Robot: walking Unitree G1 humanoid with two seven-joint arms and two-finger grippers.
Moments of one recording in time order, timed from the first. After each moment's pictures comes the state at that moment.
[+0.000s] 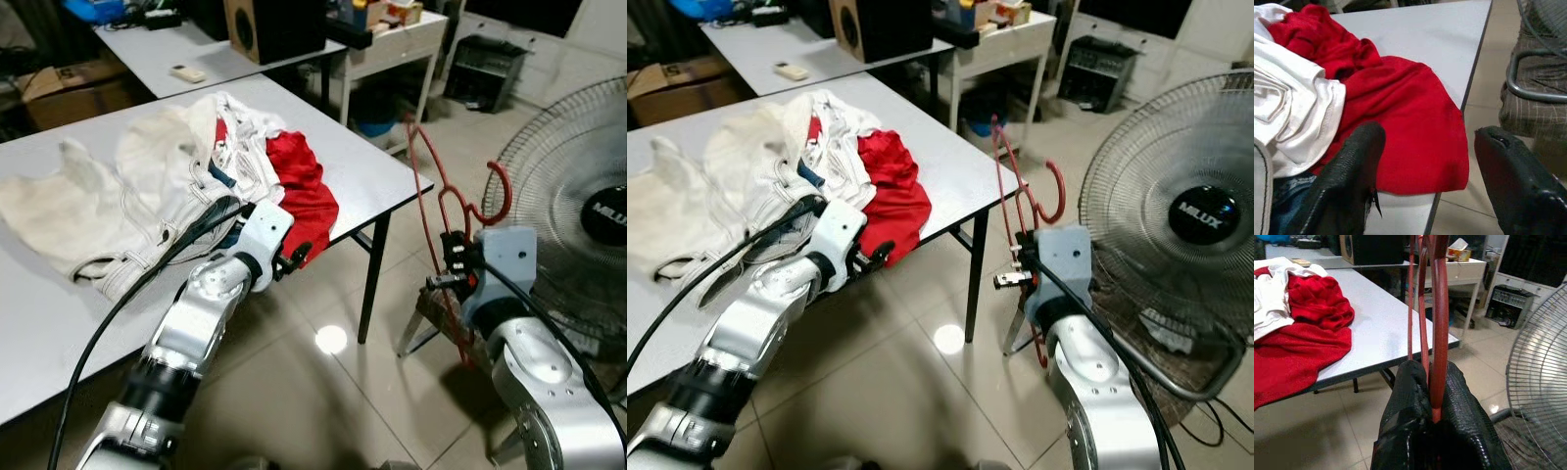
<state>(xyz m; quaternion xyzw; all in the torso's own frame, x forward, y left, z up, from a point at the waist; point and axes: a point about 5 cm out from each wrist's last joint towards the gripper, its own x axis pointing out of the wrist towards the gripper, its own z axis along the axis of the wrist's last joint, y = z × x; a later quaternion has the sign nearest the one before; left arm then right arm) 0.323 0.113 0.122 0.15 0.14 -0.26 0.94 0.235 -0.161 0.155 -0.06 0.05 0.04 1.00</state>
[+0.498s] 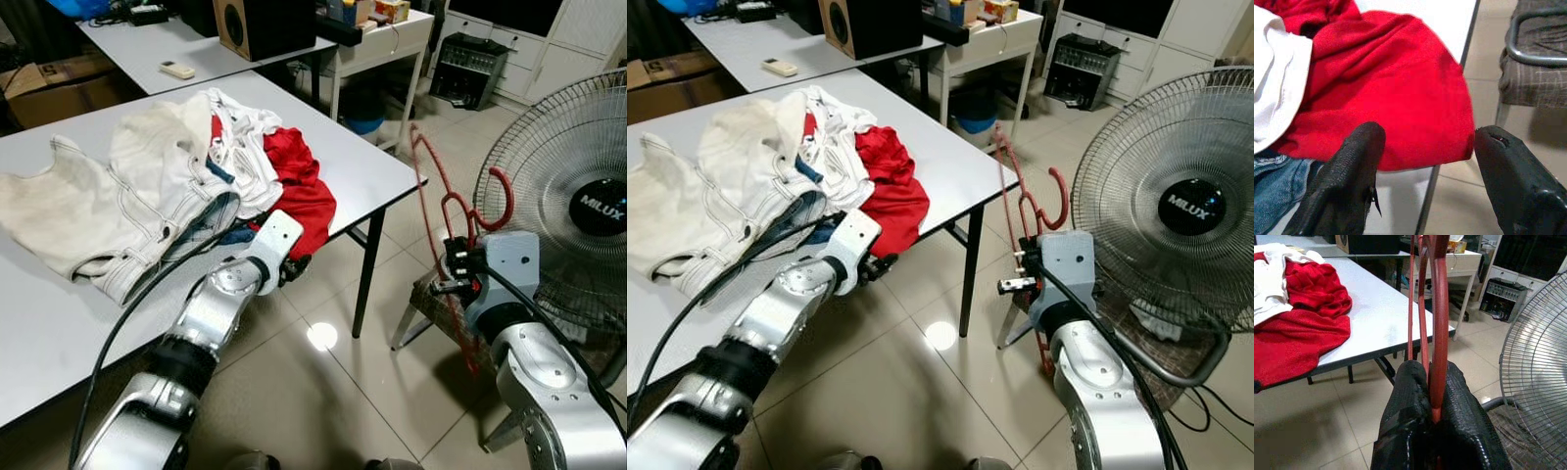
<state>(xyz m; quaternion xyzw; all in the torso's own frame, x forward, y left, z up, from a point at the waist) 0.341 0.108 0.090 0.19 0.18 -0.25 0.93 0.232 -0.164 0.151 -0.06 0.06 0.04 1.00</state>
